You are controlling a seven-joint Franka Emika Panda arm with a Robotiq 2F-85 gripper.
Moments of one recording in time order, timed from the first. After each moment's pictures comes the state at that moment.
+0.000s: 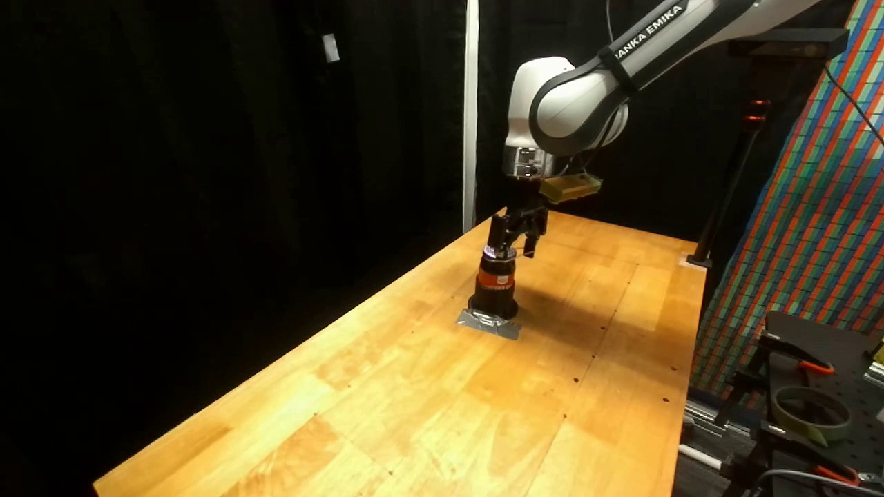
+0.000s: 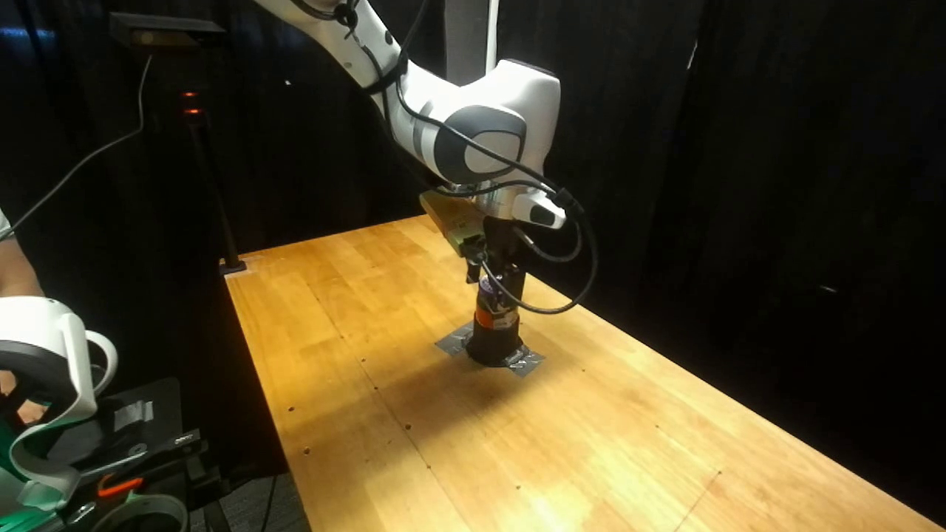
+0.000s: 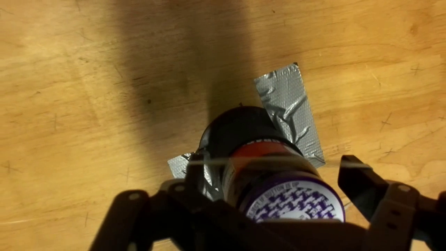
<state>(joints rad) 0.07 0.48 0.05 -1.85 0.13 2.32 0.14</state>
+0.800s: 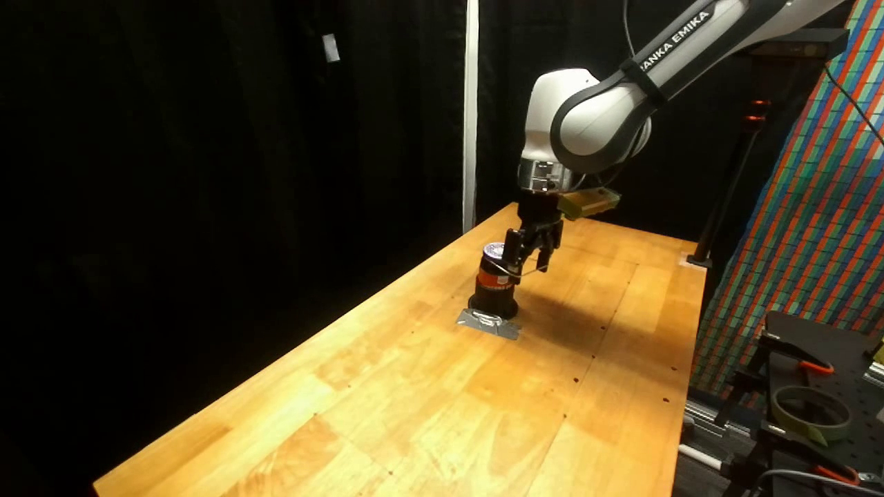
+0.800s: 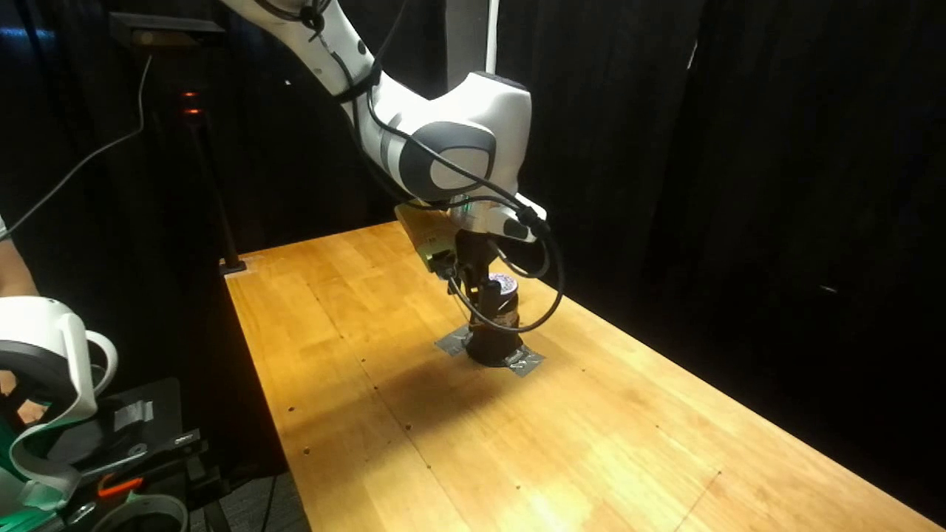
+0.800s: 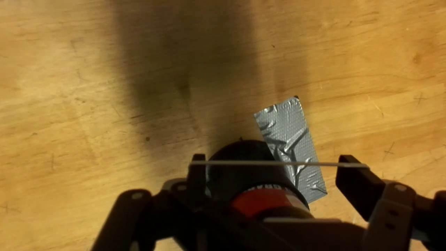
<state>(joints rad) 0.08 0.42 0.06 -2.00 0.14 2.43 0.15</state>
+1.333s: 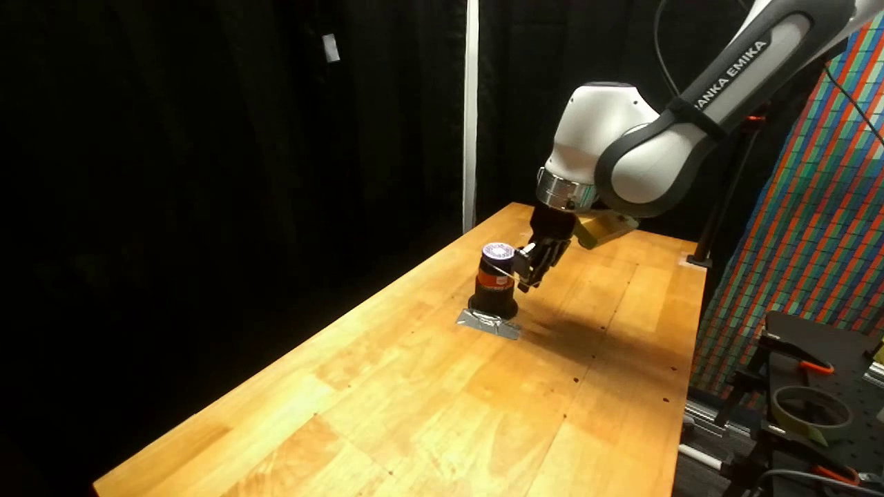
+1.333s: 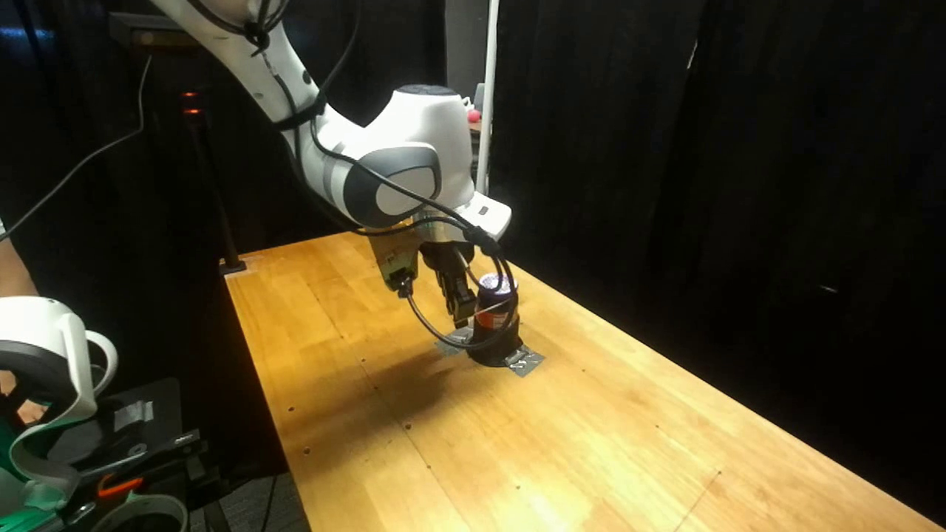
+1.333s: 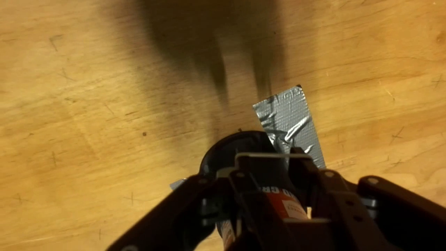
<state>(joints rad) 0.17 0.35 0.02 -2.21 0.03 2.77 0.33</state>
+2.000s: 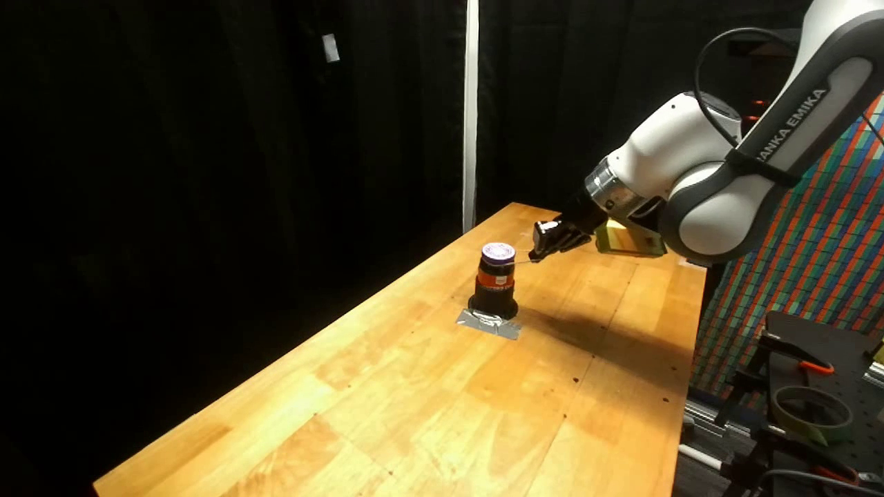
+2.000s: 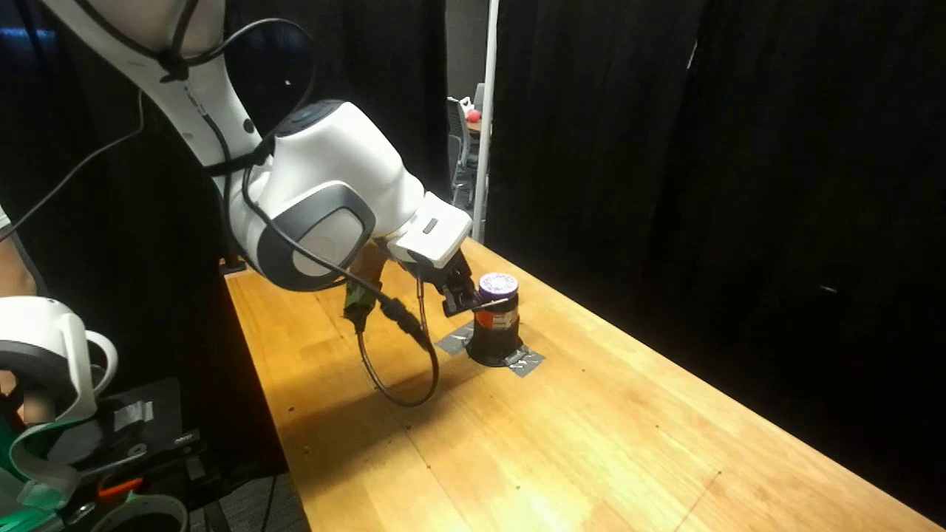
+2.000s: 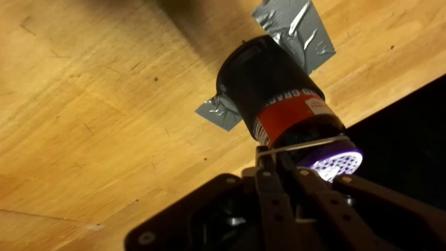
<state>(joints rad) 0.51 0.29 -0.34 -2.51 0.05 3.43 0.67</state>
